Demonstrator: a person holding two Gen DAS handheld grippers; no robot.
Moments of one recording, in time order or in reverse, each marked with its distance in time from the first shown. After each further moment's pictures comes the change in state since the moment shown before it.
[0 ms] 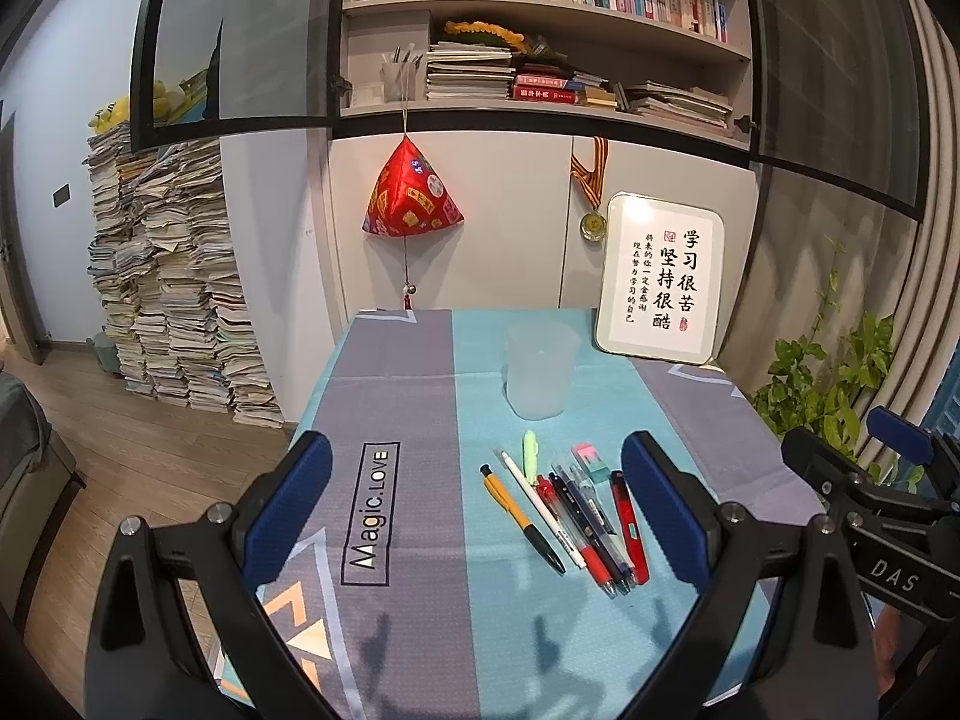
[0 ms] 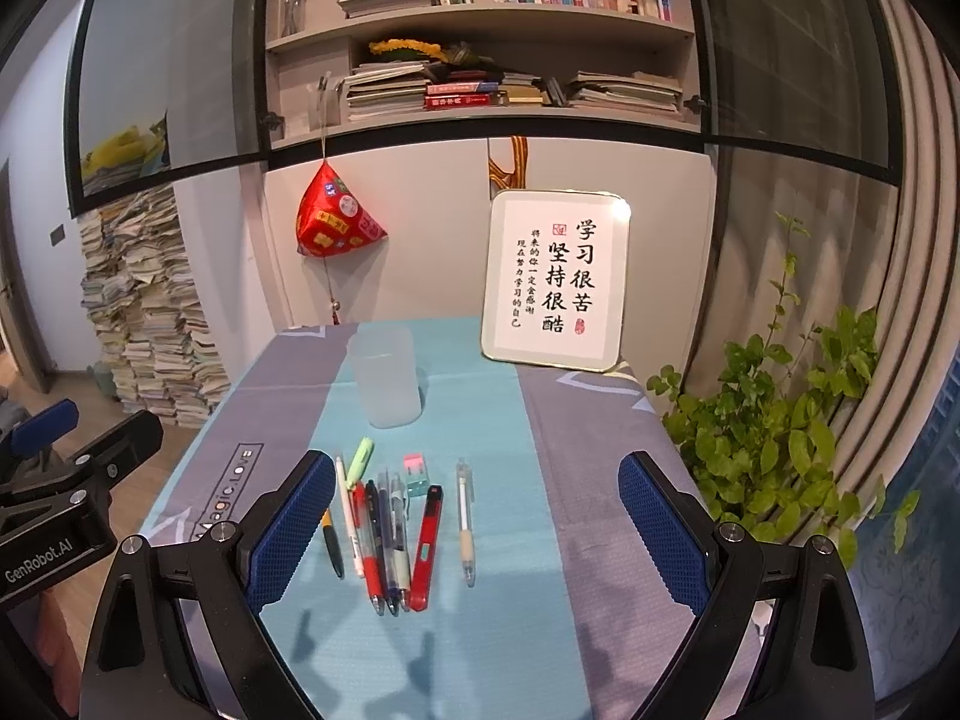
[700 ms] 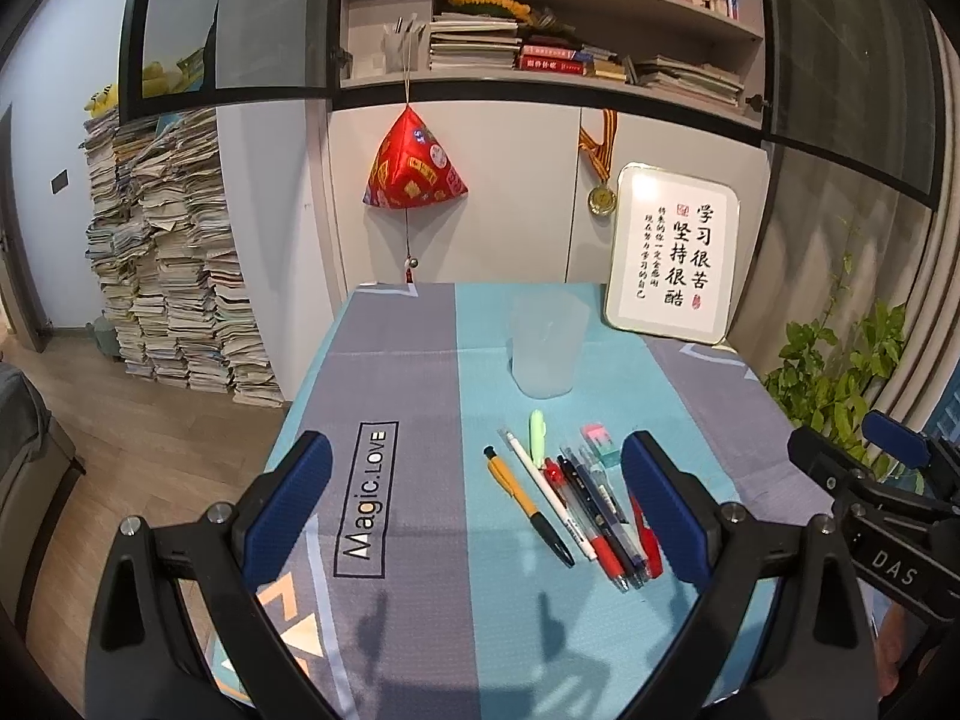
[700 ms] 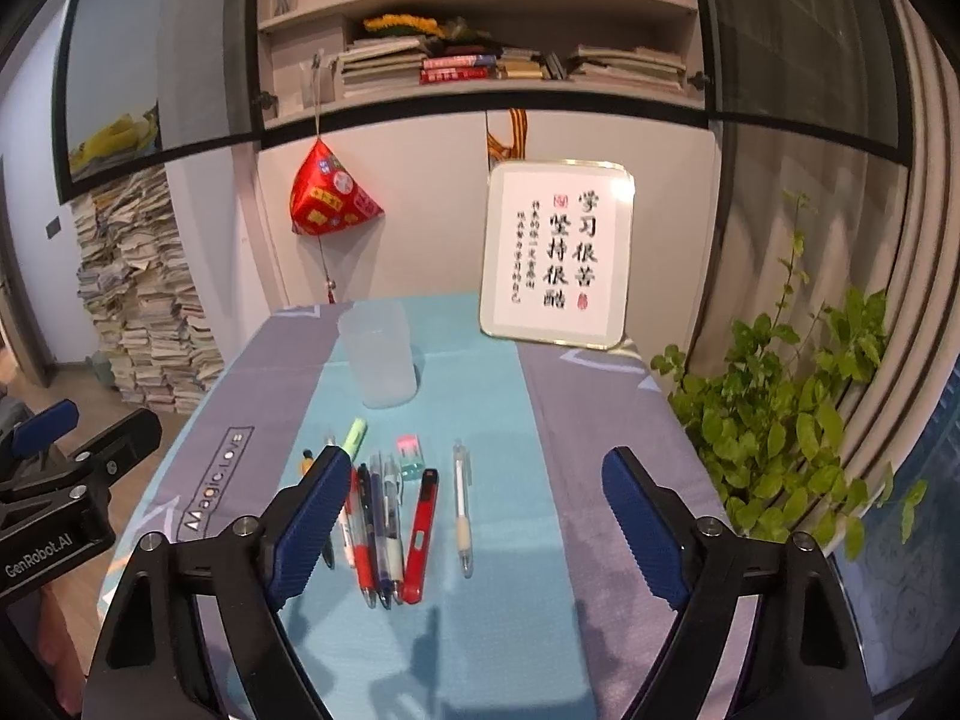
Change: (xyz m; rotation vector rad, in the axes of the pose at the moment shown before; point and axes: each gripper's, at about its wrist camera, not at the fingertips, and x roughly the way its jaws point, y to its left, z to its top) left arm 0.026 -0.001 -0.006 -0.003 0.060 0.015; right arm 0.025 -0.003 -0.007 0.013 0.071 0.000
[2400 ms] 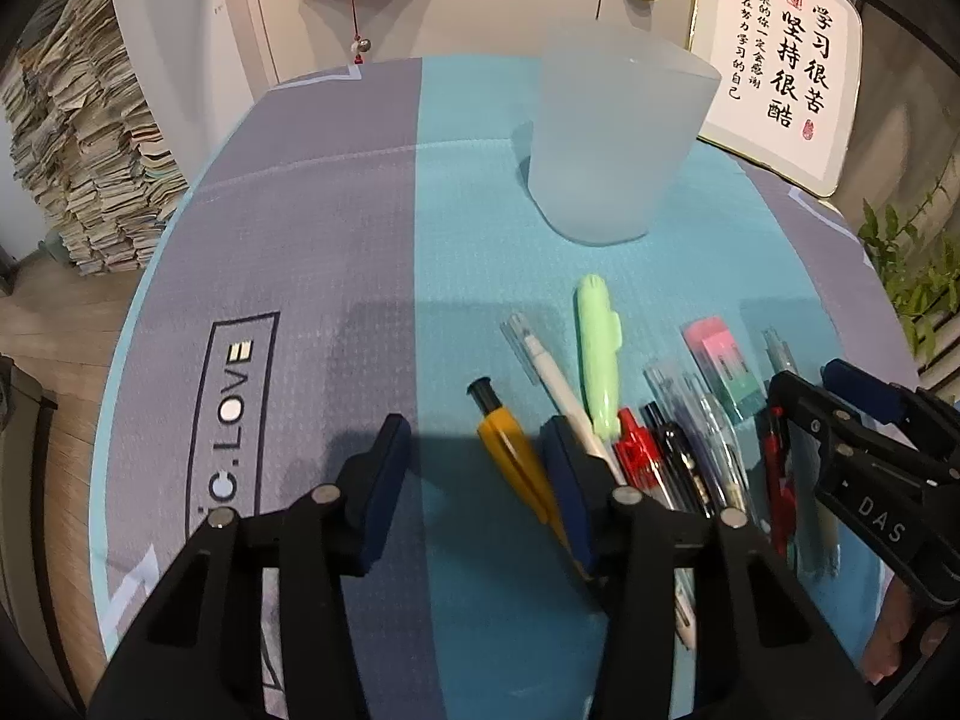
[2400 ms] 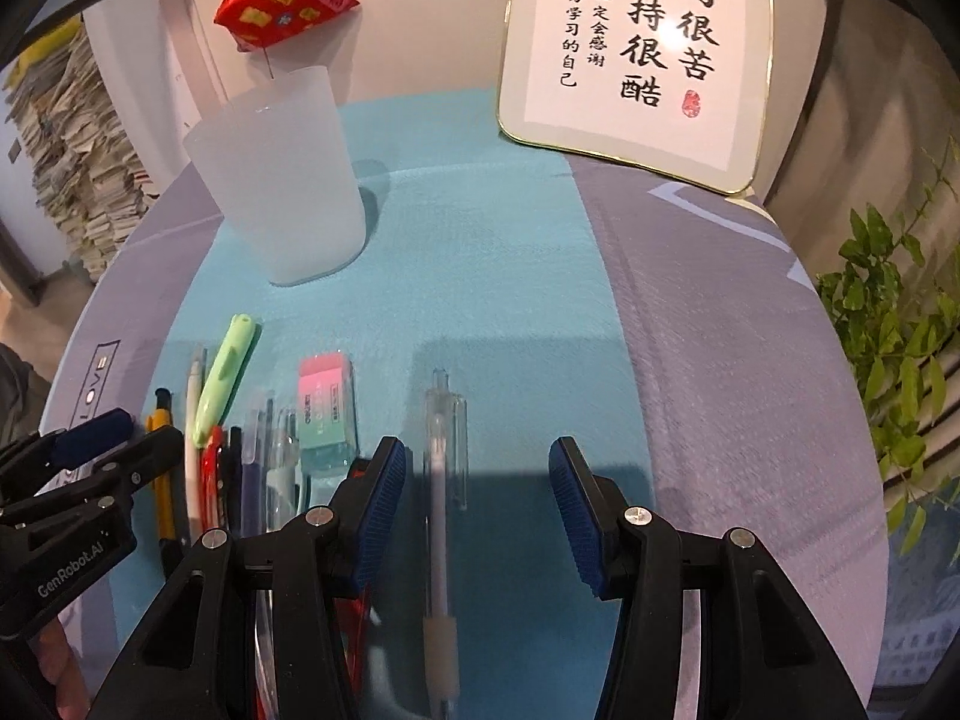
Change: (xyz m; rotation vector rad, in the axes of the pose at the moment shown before) left arm 0.197 -0.001 -0.023 0.016 0.482 -0.022; right arm 0.215 0.002 -0.011 -0.046 0.424 0.028
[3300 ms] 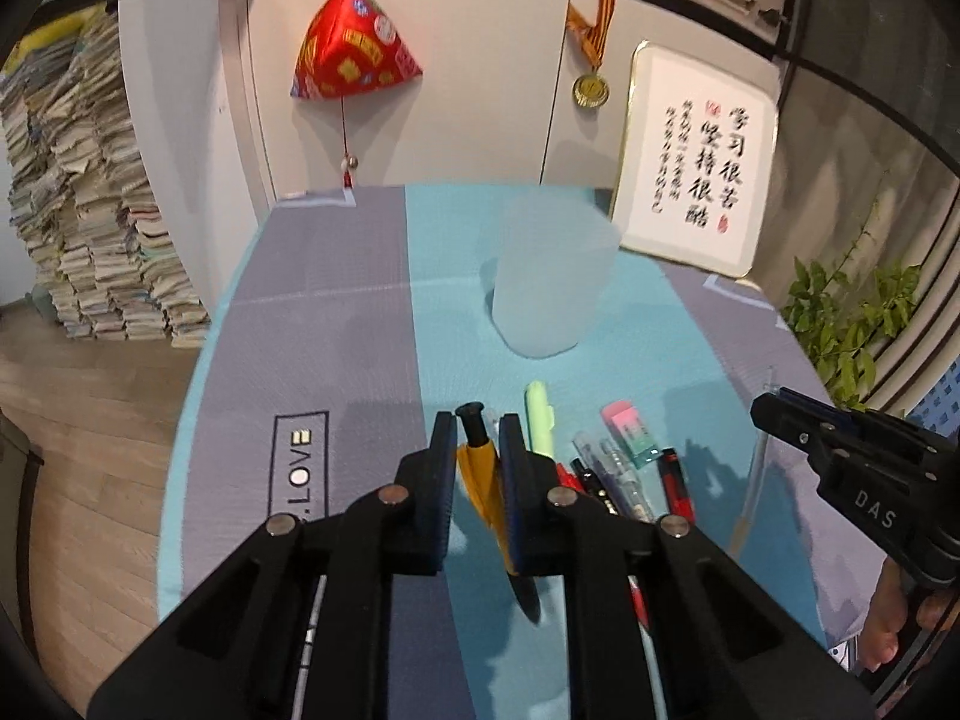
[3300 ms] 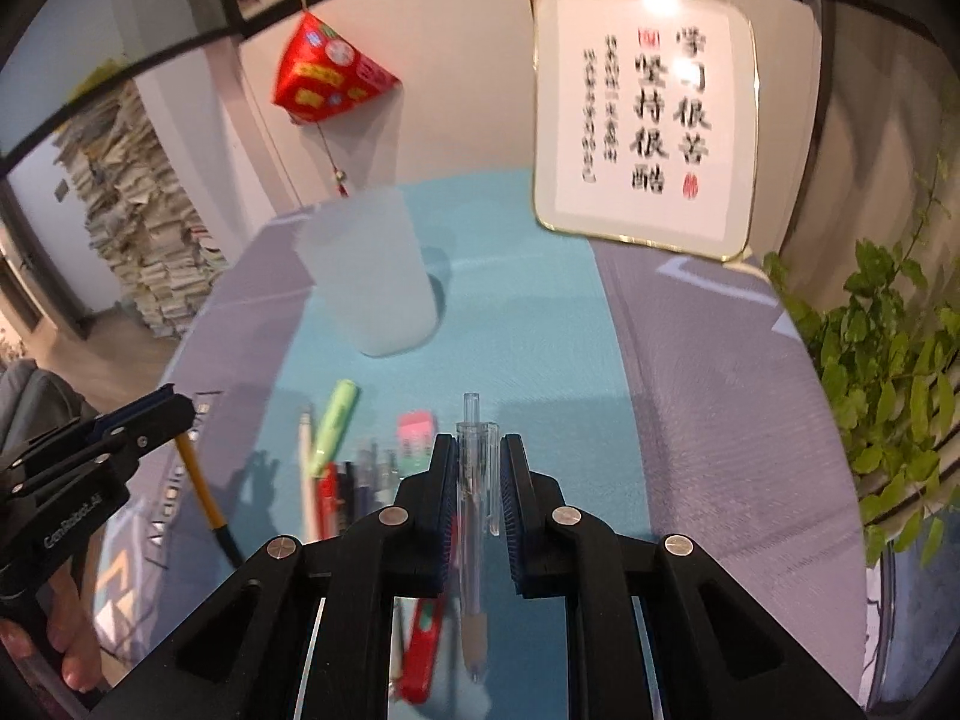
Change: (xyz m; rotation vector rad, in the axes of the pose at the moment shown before) left arm -0.087 0.010 0.007 0.041 -0.224 -0.091; right arm -0.080 0.000 0.000 0.029 -0.153 0.145
